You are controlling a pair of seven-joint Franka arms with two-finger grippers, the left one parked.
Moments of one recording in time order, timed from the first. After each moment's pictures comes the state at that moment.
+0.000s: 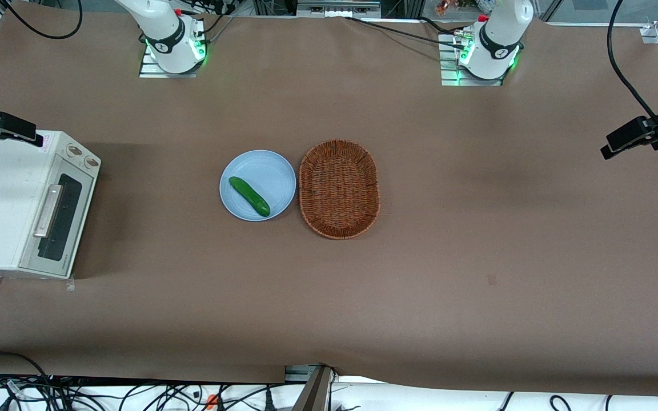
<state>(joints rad) 0.08 0.16 -0.18 -1.41 0.02 1.41 -0.13</state>
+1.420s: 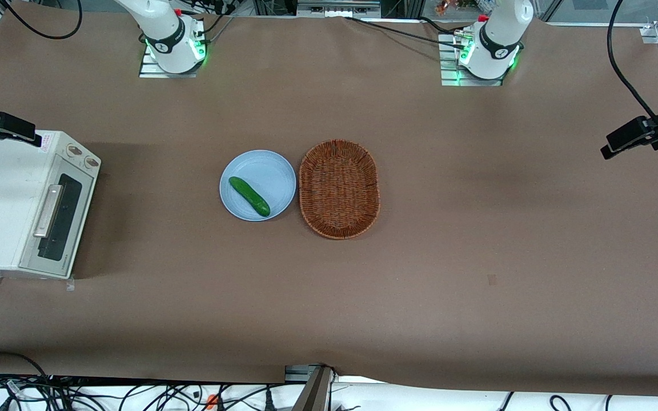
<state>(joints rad) 0.08 0.16 -0.18 -1.40 0.00 1.41 -0.13</state>
